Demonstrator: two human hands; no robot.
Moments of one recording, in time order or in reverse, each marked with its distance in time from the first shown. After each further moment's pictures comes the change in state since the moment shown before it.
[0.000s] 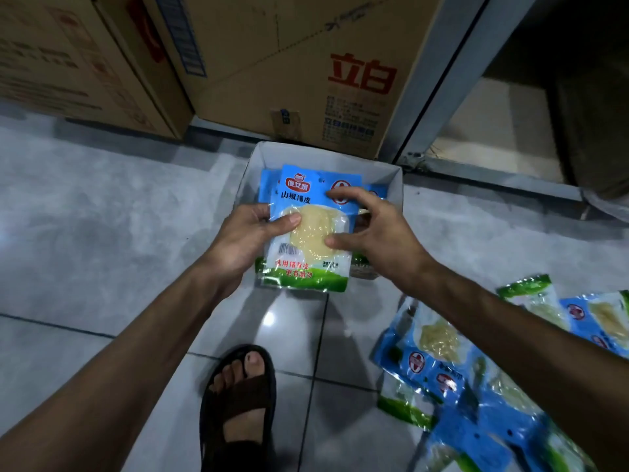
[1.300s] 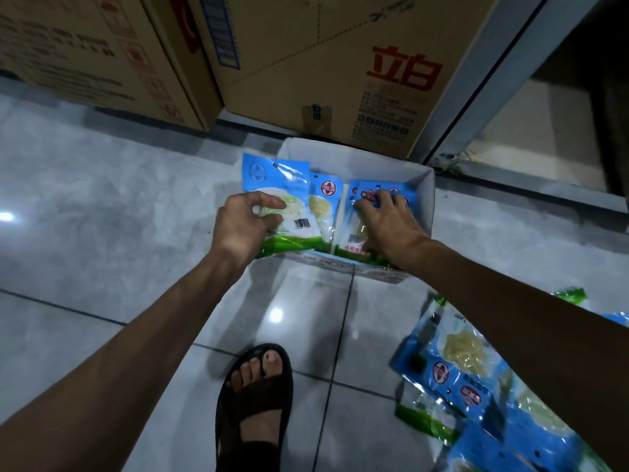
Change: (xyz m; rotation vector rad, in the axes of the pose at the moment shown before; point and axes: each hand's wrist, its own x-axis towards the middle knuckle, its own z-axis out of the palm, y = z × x) left_hand 0.034 -0.026 -0.036 0.282 0.456 0.063; right_hand 0.075 0.054 -0.002 -1.446 -0.090 -0.030
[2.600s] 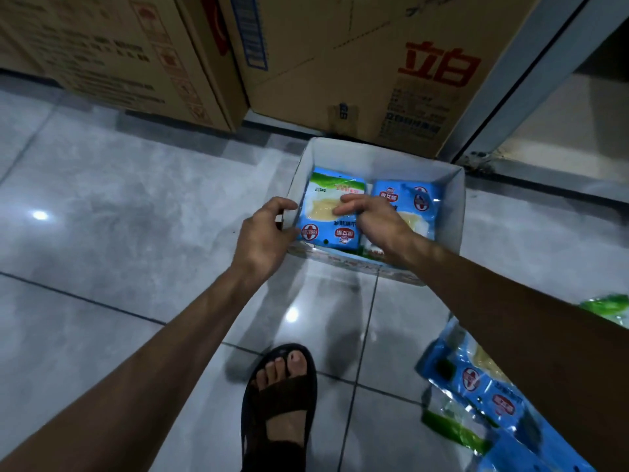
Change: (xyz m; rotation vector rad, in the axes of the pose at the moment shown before) left_hand -0.005 -0.014 -0.009 0.222 -0.053 0.089; right_hand 0.019 -0.060 -0.011 1.502 -0.078 0.222
